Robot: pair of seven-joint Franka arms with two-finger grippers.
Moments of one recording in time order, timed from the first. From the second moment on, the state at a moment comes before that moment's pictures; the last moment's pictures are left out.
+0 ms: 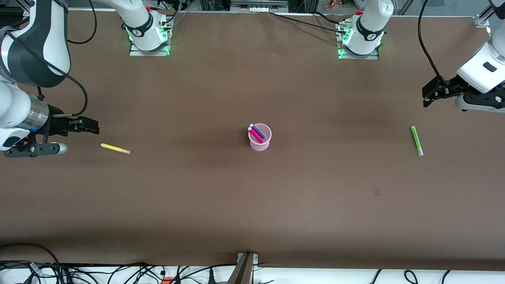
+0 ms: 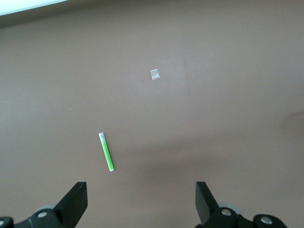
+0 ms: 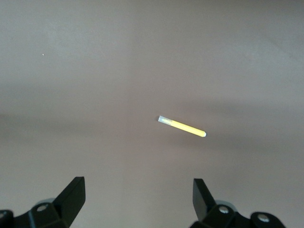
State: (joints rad) left arm -0.08 0.00 0.01 -1.62 0.09 1.66 0.08; right arm 0.54 0.34 -0.60 -1.45 0.17 1.62 -0.15
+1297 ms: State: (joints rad) left arm -0.08 0.00 0.01 -1.62 0.09 1.65 0.08; right arm 0.01 0.24 -0.09 -1.41 0.05 1.54 -0.12
